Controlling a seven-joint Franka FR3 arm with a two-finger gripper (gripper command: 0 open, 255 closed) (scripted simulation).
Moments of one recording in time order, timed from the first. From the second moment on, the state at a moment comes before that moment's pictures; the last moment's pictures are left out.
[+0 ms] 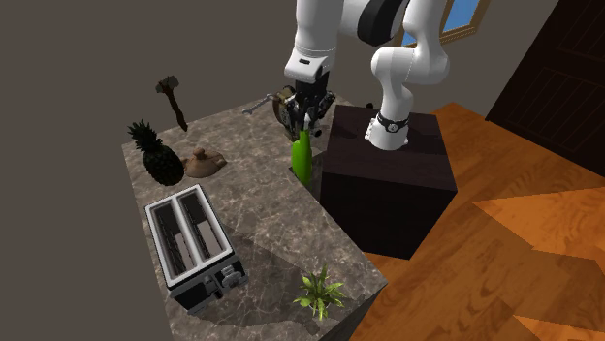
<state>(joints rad) -0.11 -0.30 -0.47 -2.26 -0.24 2.01 -1.05</state>
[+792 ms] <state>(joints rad) -0.10 -0.33 -0.45 -2.12 -0.24 1.84 -1.06</state>
